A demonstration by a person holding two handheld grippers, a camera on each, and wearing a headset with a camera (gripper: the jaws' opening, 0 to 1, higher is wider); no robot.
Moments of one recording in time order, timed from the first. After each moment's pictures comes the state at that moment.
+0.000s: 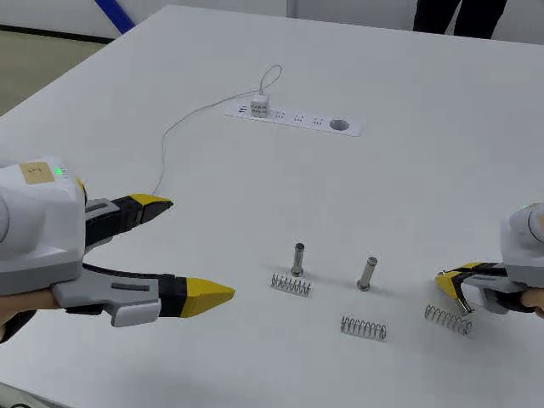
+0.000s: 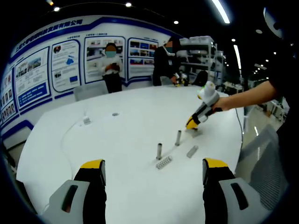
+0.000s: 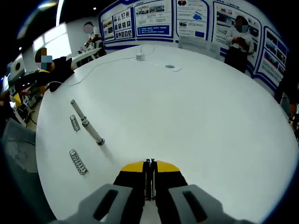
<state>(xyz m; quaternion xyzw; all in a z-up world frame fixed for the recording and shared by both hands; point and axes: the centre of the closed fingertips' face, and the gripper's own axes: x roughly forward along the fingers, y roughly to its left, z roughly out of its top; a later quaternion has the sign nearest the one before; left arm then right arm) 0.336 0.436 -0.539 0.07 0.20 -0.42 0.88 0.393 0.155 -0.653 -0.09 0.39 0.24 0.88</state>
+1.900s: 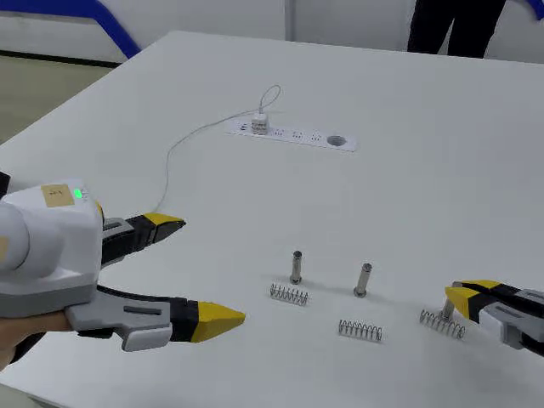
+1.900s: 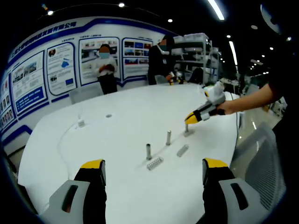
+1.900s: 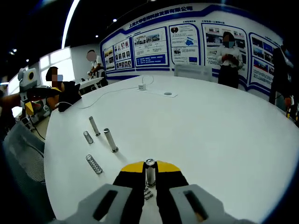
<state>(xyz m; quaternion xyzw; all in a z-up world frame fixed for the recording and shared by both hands) 0.313 0.418 -0.533 0.09 0.20 -0.43 0.87 0.366 0.150 -0.625 -0.04 0.26 0.25 0.93</state>
